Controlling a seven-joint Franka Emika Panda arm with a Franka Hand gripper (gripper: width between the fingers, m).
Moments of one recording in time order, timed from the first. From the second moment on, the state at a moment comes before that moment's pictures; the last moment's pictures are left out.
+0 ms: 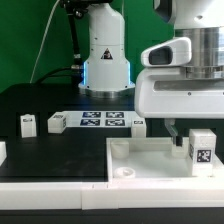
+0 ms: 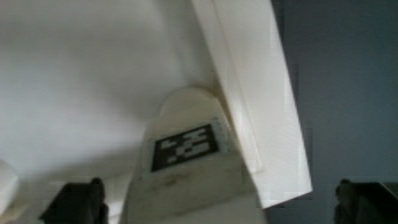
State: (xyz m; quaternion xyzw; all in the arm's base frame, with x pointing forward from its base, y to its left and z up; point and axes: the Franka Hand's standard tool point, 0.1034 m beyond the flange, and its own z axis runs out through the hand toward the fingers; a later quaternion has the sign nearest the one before) arm 0.626 0.125 0.071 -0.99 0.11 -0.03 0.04
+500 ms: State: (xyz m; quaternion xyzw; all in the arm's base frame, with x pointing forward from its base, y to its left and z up) arm 0.627 0.121 0.071 -1.00 0.05 -0.04 0.03
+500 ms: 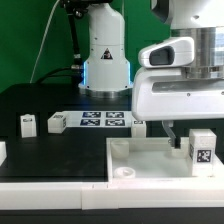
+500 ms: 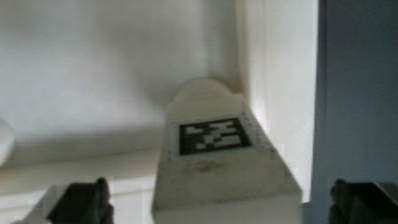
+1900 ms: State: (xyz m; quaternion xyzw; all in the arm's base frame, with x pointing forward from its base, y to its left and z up) arm 0.625 0.116 0.071 -0.80 0.59 -0.01 0.05
